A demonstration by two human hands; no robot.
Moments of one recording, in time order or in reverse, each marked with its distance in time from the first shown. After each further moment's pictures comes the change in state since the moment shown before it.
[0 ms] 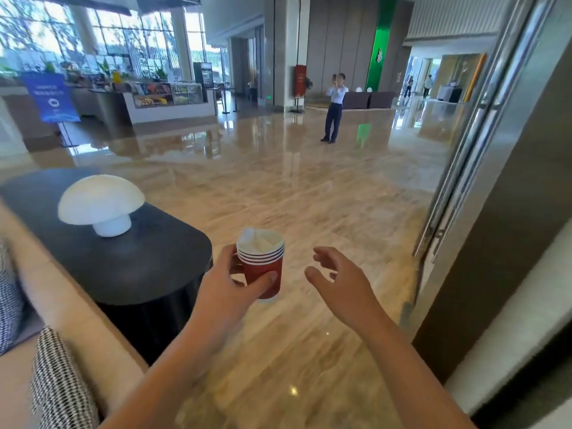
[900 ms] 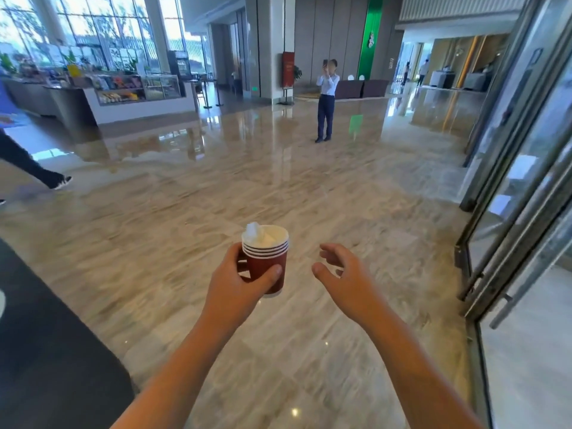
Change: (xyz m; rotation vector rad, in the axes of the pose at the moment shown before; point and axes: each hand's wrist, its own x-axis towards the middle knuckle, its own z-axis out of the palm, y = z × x) left_hand 0.739 -0.144 0.197 -0.055 -0.026 0.044; right_hand 0.753 0.175 0.067 -0.030 0.034 0.056
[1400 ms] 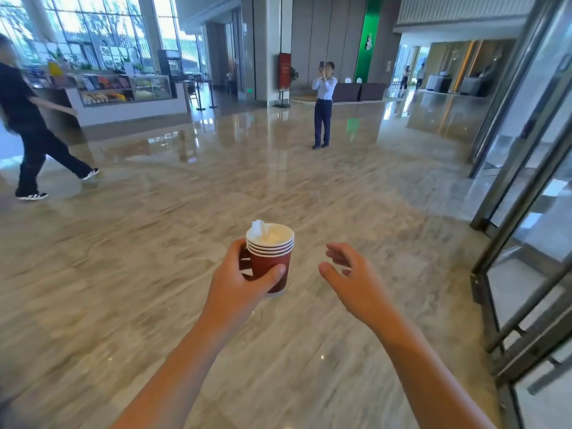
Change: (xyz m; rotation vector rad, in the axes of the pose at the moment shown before) left_hand 0.333 -0.061 0.088 -0.061 -0.024 0.004; right_hand 0.341 0.049 0.007 -0.002 0.022 0.020
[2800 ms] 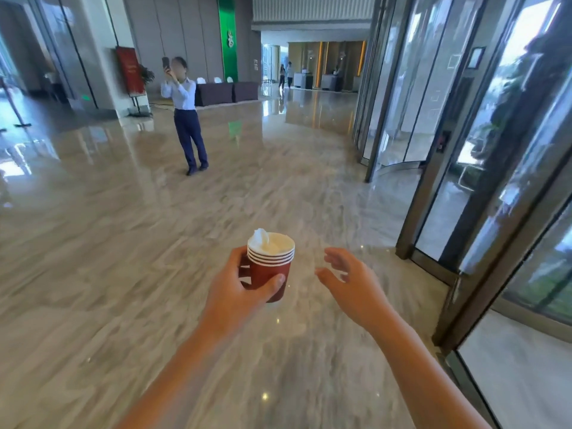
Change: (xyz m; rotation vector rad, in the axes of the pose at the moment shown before) left_hand 1.040 -0.144 0.722 -0.072 -0.438 0.112; right_hand 1.058 0.425 -0.294 -0.173 0.353 0.265
